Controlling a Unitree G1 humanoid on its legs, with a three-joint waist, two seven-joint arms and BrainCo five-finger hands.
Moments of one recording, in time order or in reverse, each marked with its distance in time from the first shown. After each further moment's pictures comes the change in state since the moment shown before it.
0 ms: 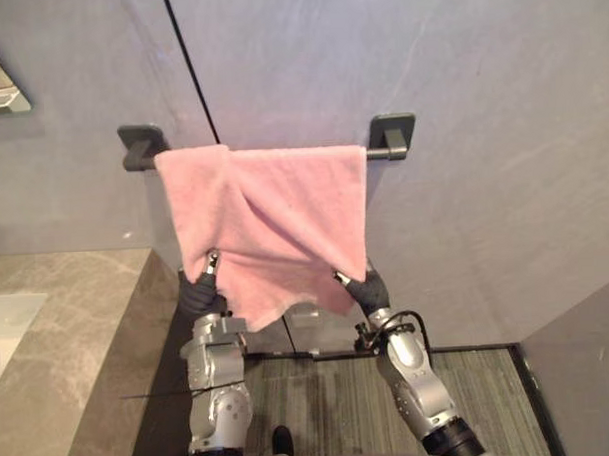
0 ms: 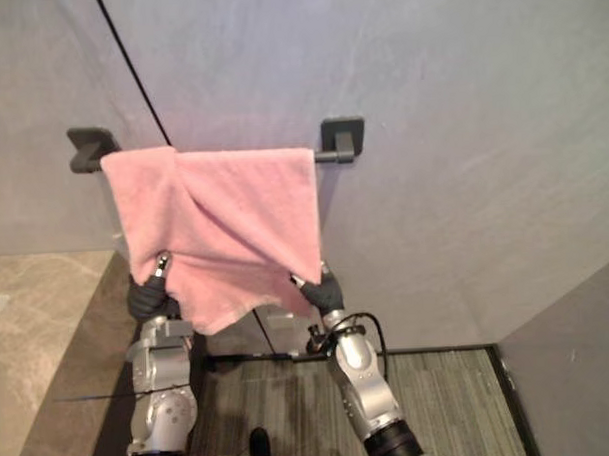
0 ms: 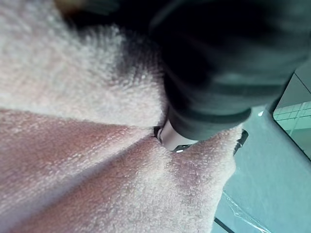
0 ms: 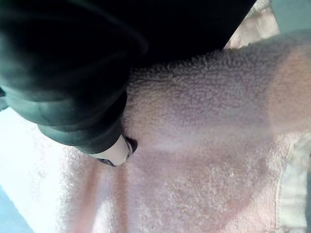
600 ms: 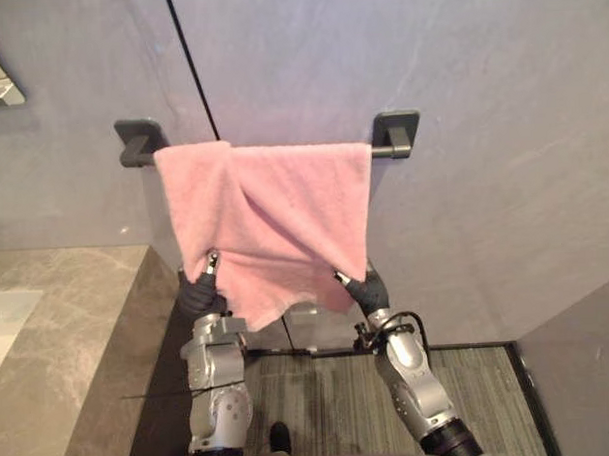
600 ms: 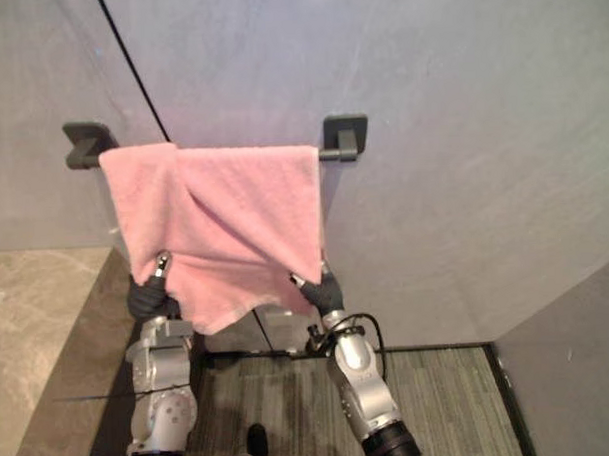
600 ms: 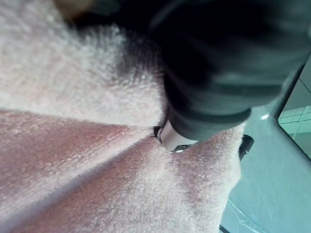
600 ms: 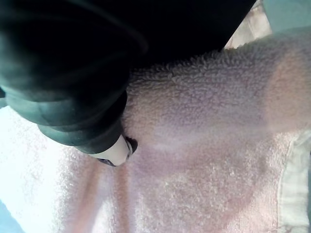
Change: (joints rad) left arm 0.000 0.000 0.000 0.000 0.000 0.000 0.004; right arm 0.004 0.009 -0.004 0.000 0.000 0.000 0.001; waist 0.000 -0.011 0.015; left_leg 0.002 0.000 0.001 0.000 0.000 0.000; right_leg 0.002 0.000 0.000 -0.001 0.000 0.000
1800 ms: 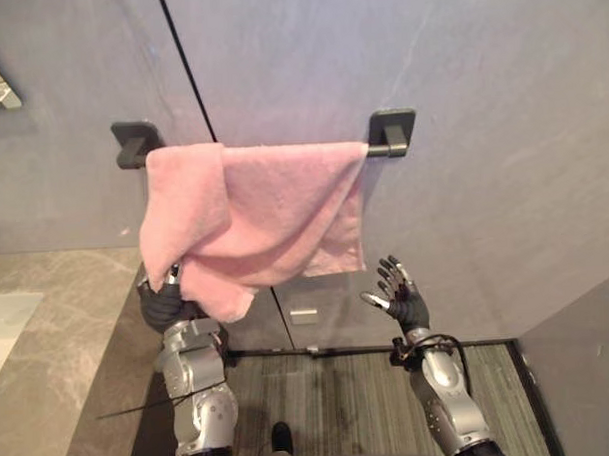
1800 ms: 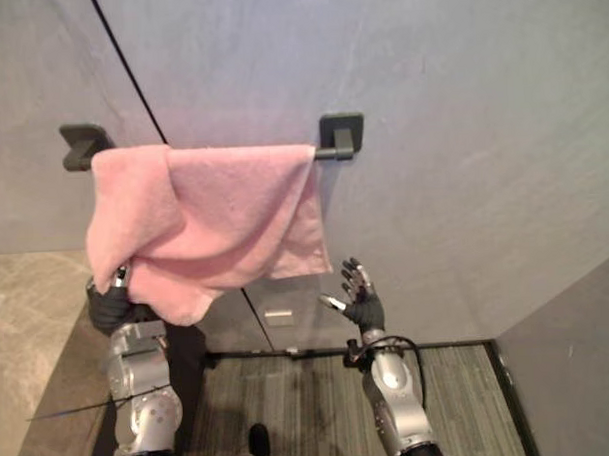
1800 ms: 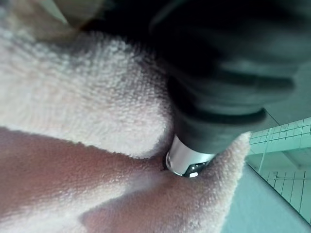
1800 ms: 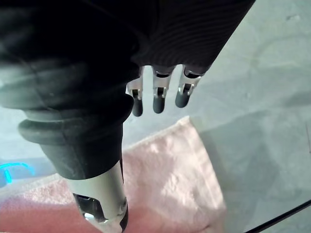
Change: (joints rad) left arm 0.001 -0.007 0.122 -0.004 -0.004 -0.051 0.066; right arm 0.110 -0.093 -0.114 0.010 0.048 0.020 -0.047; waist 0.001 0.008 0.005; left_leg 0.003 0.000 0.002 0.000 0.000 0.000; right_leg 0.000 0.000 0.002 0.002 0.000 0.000
